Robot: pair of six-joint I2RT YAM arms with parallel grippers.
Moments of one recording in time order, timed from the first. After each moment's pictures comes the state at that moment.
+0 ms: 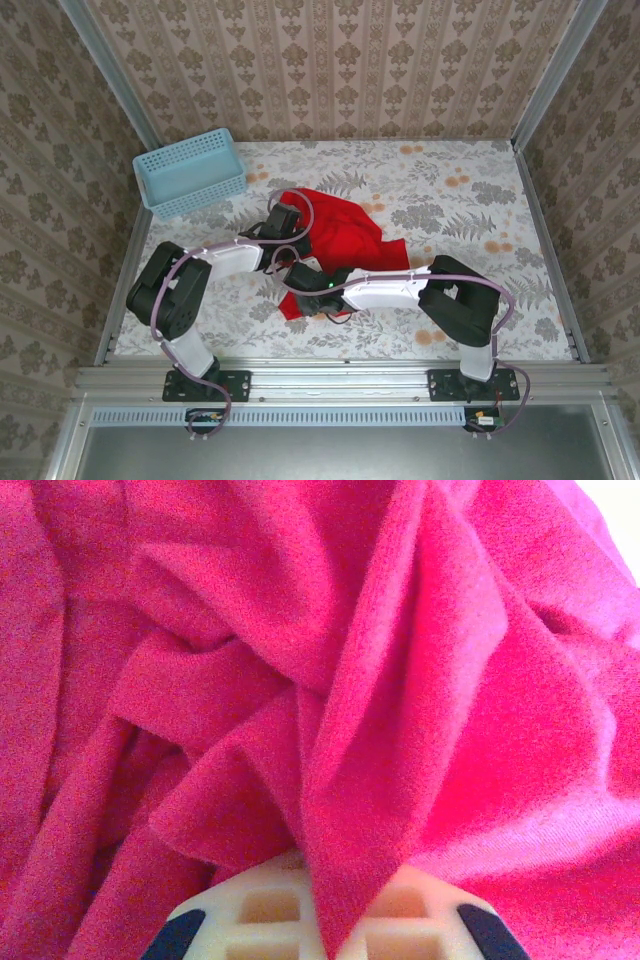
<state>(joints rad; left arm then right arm) -0.61 1.70 0.89 -0.07 0.06 -0.72 1.08 1.89 1.17 -0.40 0.20 0.67</state>
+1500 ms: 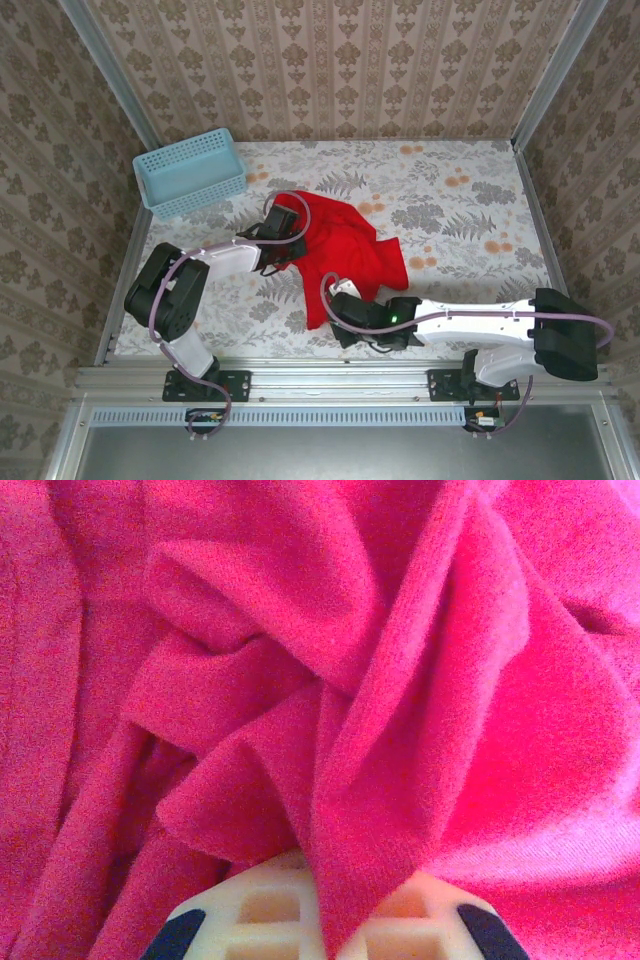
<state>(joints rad) -0.59 1.69 0.89 -0.12 0.02 -0.72 1.23 1.35 0.78 -0.46 0.23 0.72</state>
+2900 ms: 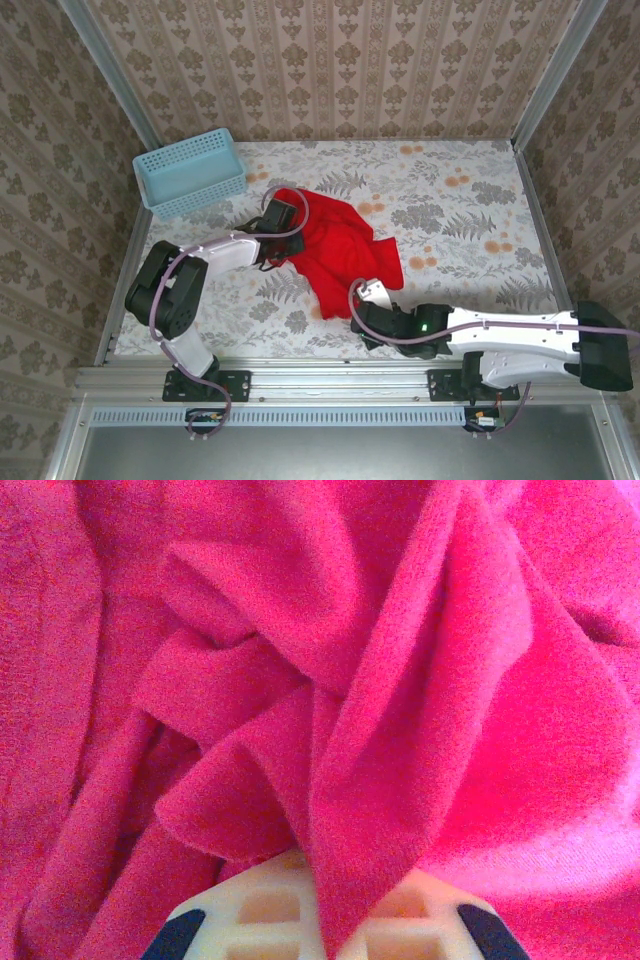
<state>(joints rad) -0.57 1.70 0.94 -0.20 0.00 -0.70 1.27 1.12 0.69 -0.65 0.42 0.77</state>
